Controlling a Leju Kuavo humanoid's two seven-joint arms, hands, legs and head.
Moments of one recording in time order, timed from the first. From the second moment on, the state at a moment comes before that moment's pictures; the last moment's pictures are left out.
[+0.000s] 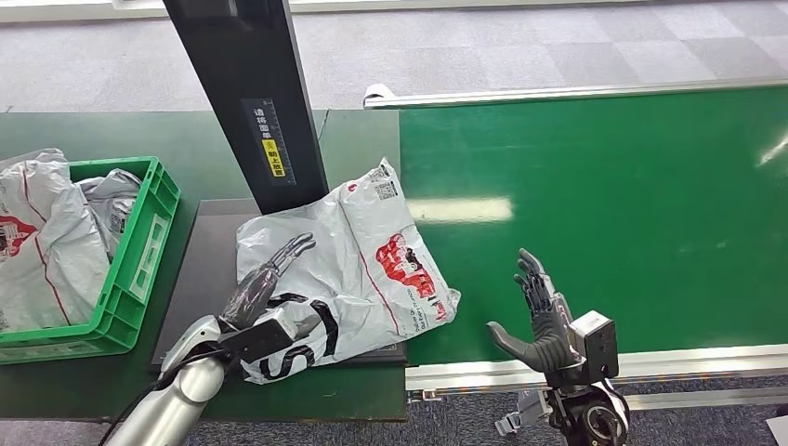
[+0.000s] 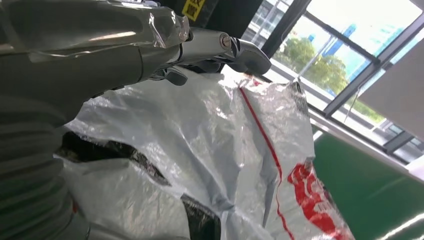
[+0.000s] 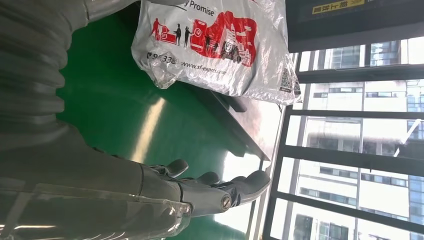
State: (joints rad) left arm -0.28 0.11 -0.28 -1.32 -0.58 -0.07 -0.46; right arm -0.06 0.06 -0.07 -1.38 -0.07 0.28 -0.45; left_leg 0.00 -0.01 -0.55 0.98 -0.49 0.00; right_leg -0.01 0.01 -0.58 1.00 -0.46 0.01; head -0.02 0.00
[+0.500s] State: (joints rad) left arm -0.33 0.12 -0.38 -1.21 -0.84 -0.01 -0.36; right arm -0.07 0.05 -0.05 -1.36 -0.07 0.27 -0.46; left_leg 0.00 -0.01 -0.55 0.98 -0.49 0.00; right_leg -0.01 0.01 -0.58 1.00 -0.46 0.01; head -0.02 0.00
